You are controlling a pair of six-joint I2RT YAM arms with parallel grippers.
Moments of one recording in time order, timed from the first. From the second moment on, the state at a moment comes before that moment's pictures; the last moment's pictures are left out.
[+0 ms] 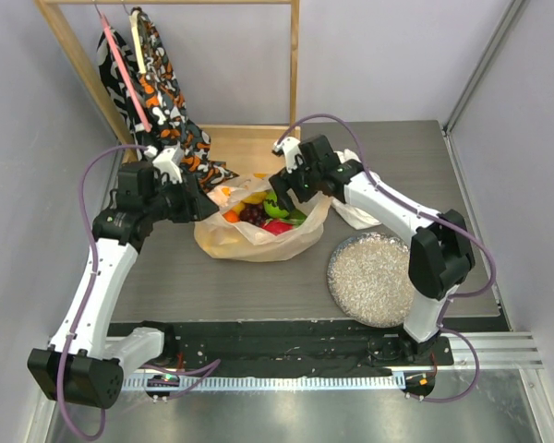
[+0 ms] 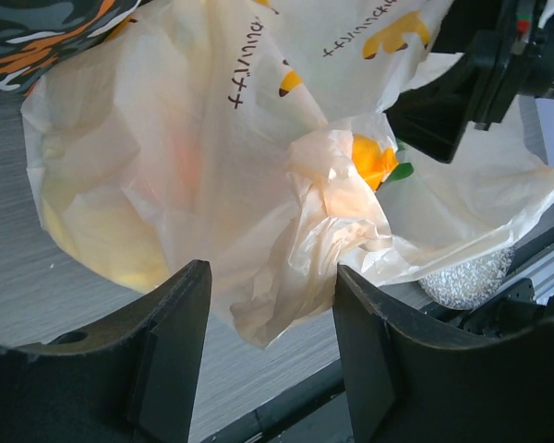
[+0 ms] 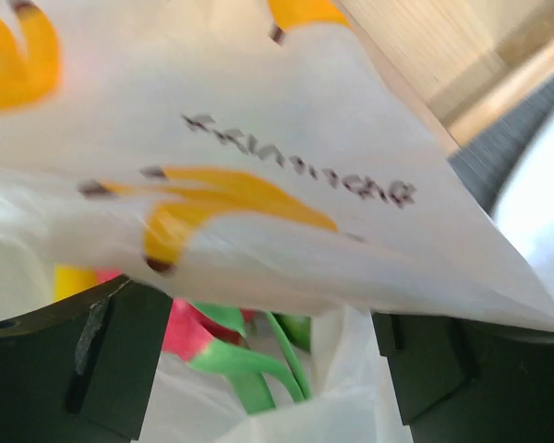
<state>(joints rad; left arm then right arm) -0.14 1.06 1.11 -0.66 0.43 -0.29 0.60 1.78 1.49 -0.48 -0.16 -0.15</state>
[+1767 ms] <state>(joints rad) -0.08 1.11 1.10 -0.60 0.46 -0.31 0.08 1.30 1.00 -0.87 -0.26 -0.47</state>
